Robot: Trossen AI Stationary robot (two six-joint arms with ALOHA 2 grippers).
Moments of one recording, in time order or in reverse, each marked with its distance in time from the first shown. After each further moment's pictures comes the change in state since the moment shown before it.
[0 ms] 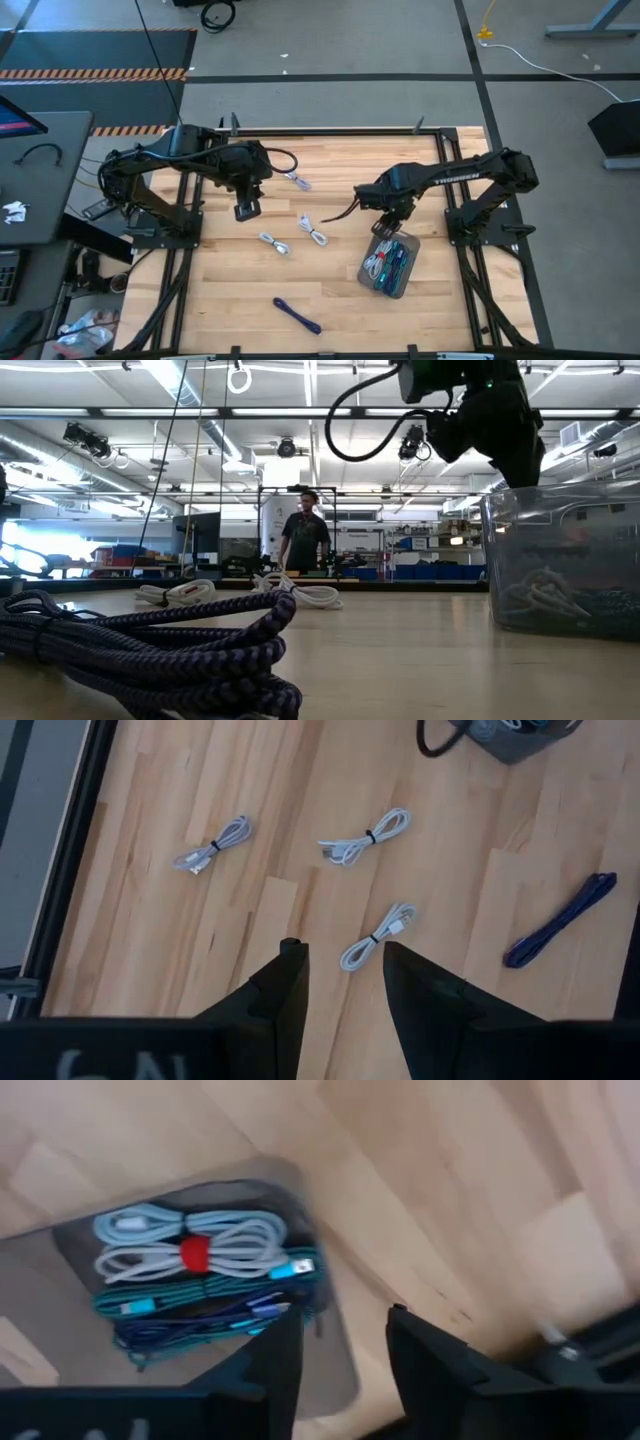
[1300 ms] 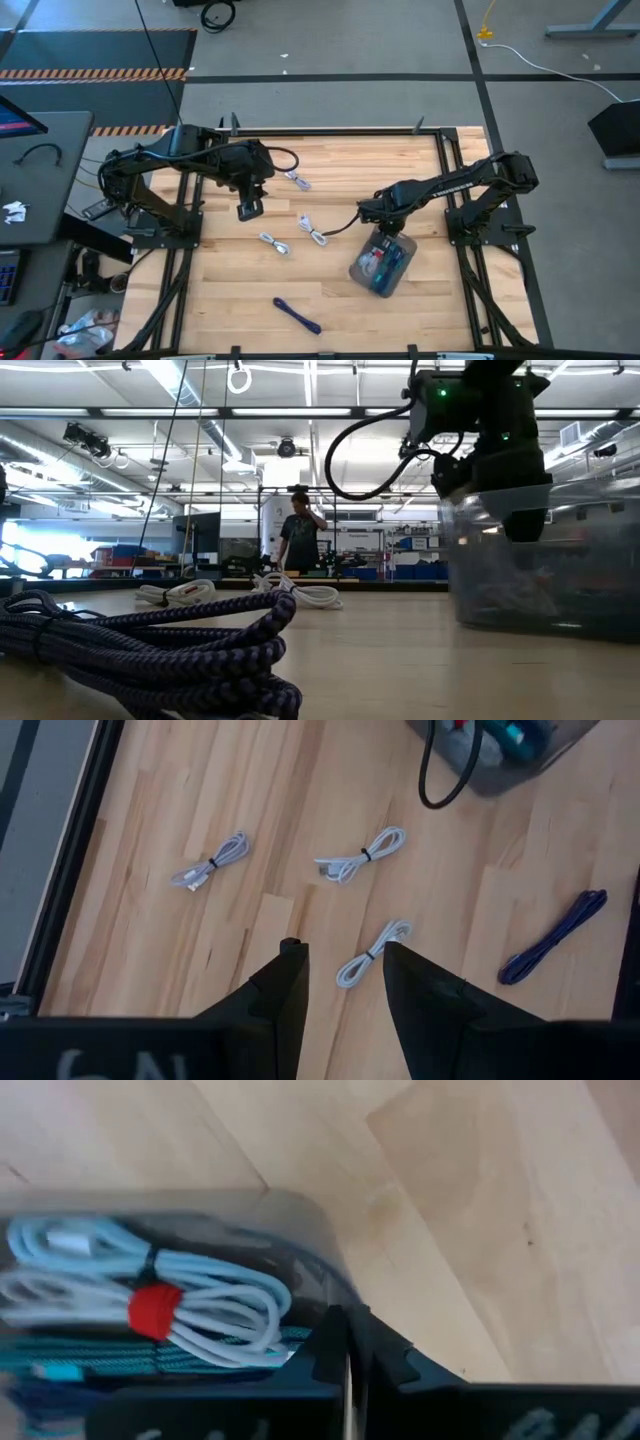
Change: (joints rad) left arm 0.000 0.000 0.000 0.042 0.000 0.001; right arm 0.040 0.007 -0.273 0.386 0.068 -0.056
